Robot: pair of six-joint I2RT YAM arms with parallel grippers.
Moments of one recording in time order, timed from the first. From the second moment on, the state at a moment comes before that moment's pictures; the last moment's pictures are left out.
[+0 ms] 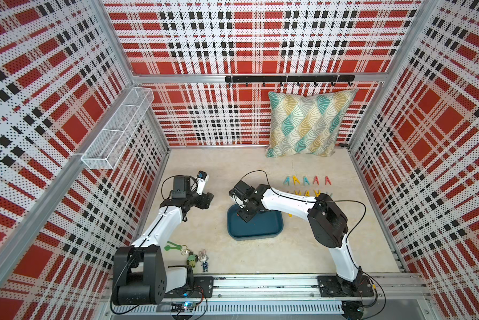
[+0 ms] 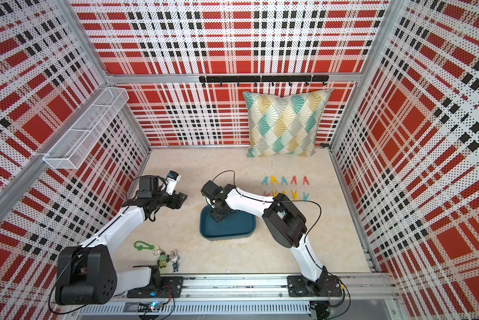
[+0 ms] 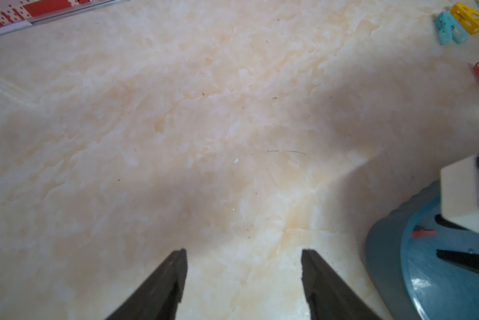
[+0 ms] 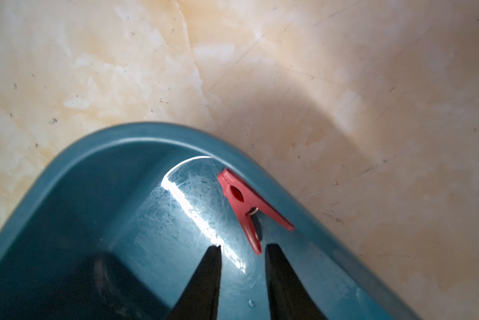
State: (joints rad) left arm 0.02 1.28 0.76 -0.29 0.29 0.30; right arm 0.95 2.13 1.66 -0.76 -0.01 0.10
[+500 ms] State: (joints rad) left arm 0.02 1.28 0.76 -0.29 0.29 0.30; right arm 0.95 2.18 1.67 -0.76 -0.02 0.10
